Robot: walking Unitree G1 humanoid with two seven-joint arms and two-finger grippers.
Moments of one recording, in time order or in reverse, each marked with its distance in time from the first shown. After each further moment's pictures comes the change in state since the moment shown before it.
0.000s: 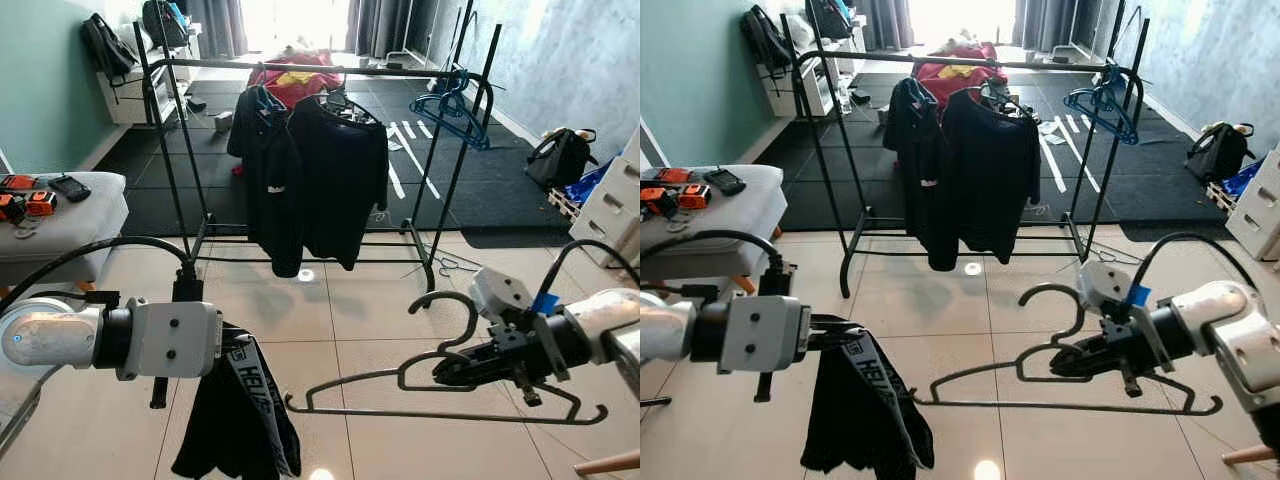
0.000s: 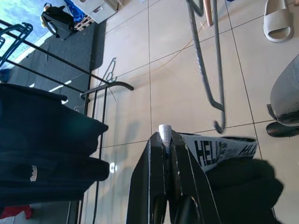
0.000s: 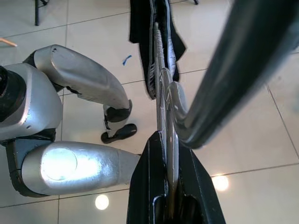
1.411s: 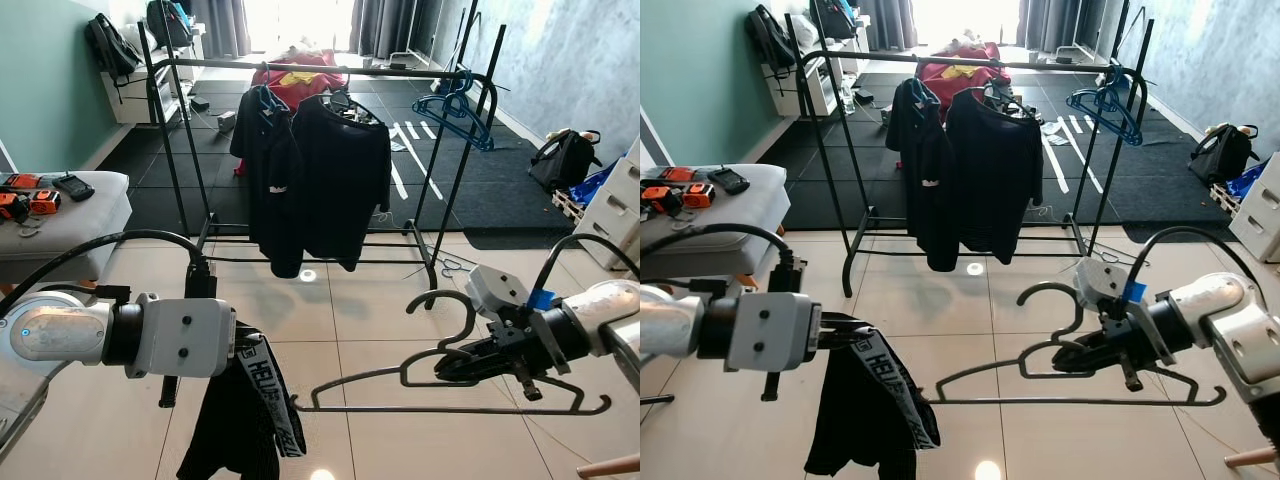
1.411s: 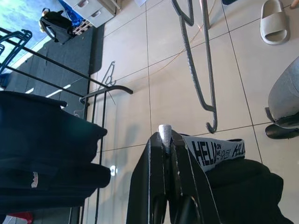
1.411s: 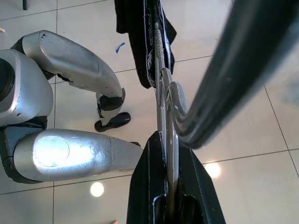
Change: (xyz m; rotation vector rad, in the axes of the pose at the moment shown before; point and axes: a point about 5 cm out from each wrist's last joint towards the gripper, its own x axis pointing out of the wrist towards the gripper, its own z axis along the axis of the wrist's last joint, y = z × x) left arm 0.005 0.004 0.010 0.006 -0.011 -0.014; right arm -0.011 -0.006 0.003 -0.018 0.062 -0.029
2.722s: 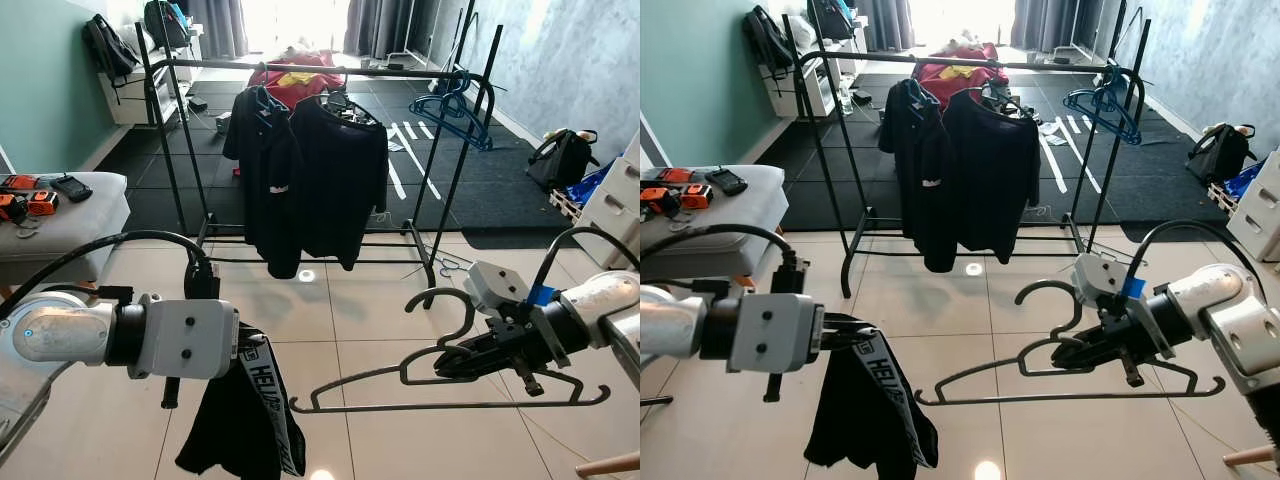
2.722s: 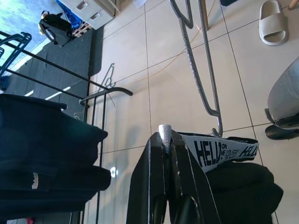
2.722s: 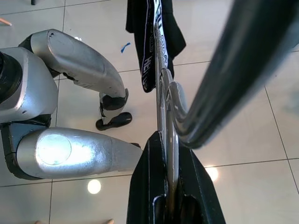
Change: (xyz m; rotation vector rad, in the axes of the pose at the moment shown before) left arm 0.002 0.000 0.002 0.005 -0.007 -0.004; right arm 0.002 -0.001 0.009 -0.041 -0.001 0.039
